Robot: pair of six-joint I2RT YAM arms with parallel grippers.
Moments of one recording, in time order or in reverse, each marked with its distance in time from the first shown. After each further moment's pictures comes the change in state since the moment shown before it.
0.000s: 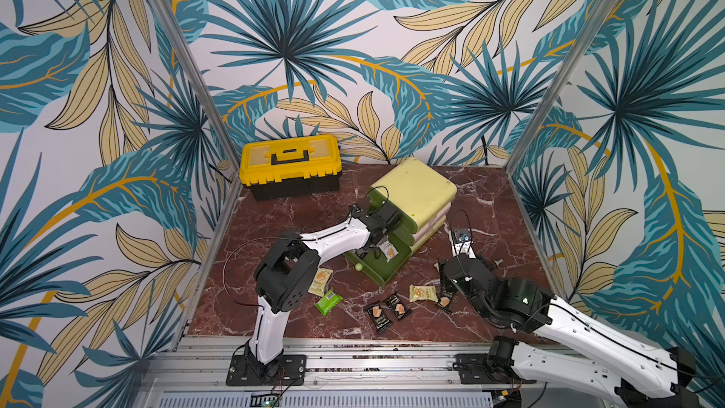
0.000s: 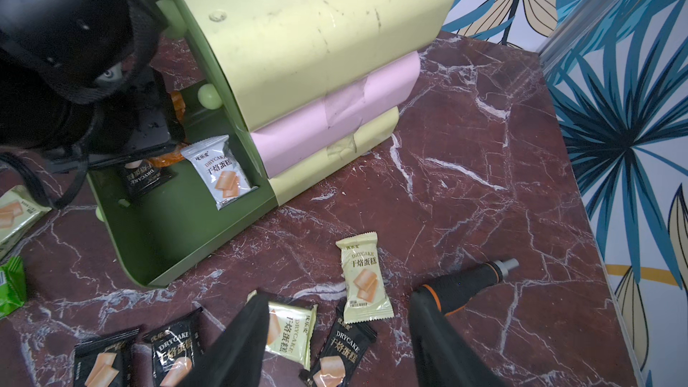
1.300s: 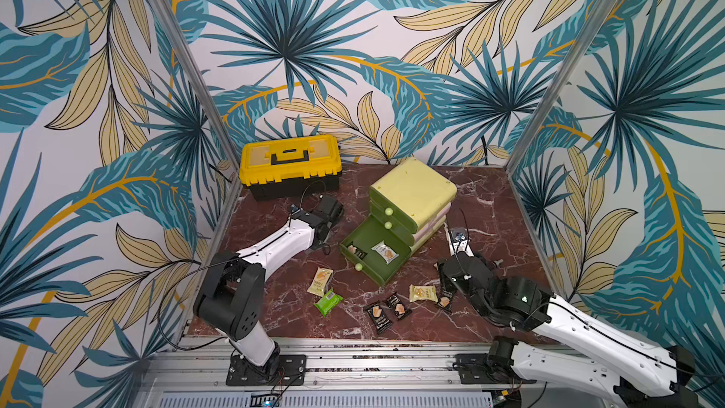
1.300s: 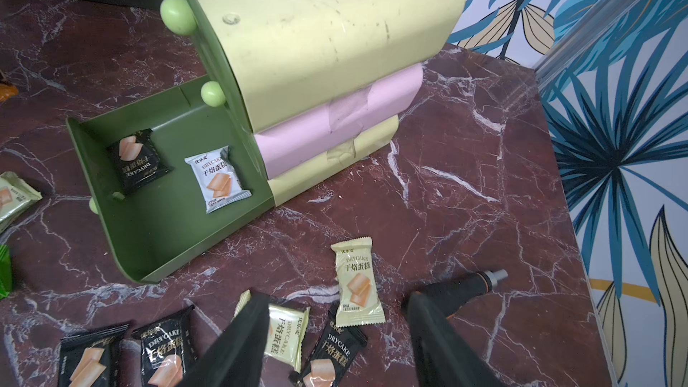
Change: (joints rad) left arm 0.350 -0.343 -0.378 -0.009 0.002 0.067; right arm 0.000 0.018 0.019 0.000 0.002 -0.060
